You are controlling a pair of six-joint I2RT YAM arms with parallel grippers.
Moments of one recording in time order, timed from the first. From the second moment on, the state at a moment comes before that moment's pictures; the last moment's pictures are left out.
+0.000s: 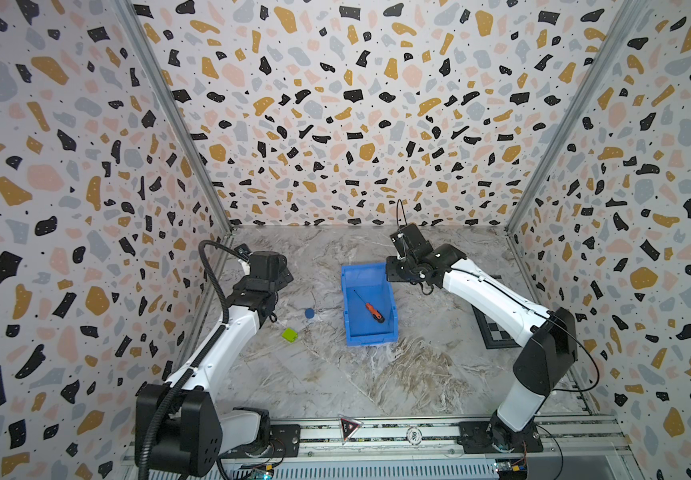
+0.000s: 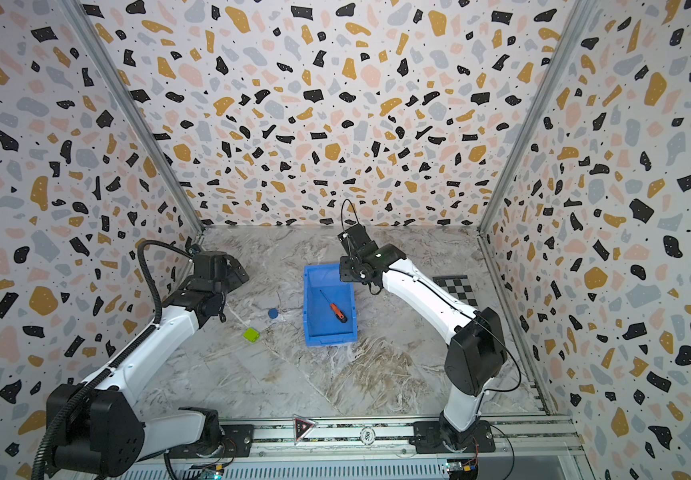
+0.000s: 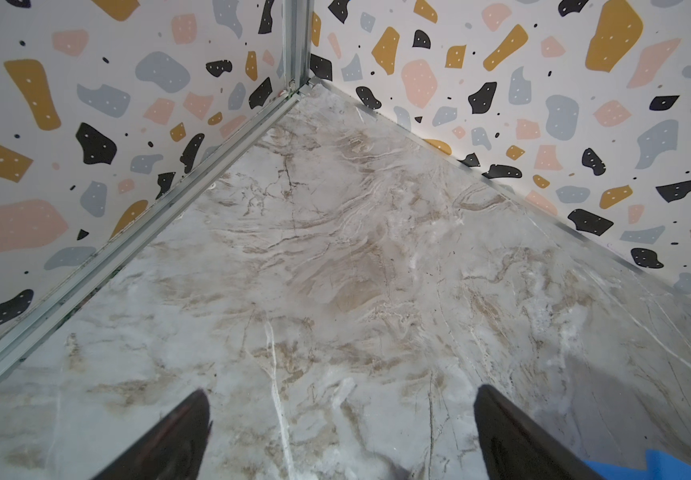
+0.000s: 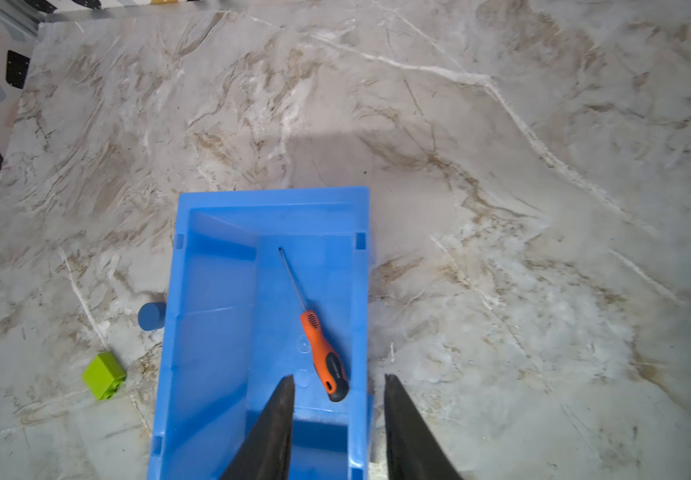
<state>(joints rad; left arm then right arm) -0.14 1.26 0.94 -0.34 -0.41 -0.55 0.67 1.71 1.61 -0.80 0.14 0.52</state>
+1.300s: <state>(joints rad) -0.14 0.87 0.57 0.20 -0.37 -0.03 0.40 1.19 0.86 -0.15 0.57 0.13</state>
